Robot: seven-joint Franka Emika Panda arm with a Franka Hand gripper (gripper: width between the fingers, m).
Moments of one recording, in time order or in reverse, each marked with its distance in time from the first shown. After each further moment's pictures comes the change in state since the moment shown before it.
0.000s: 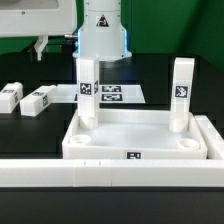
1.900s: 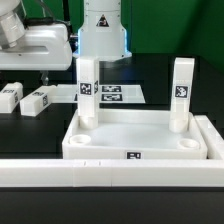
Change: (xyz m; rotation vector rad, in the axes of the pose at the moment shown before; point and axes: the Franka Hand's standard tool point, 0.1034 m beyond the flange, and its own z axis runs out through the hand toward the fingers) arm -0.068 -0.030 0.083 0.286 -0.242 0.477
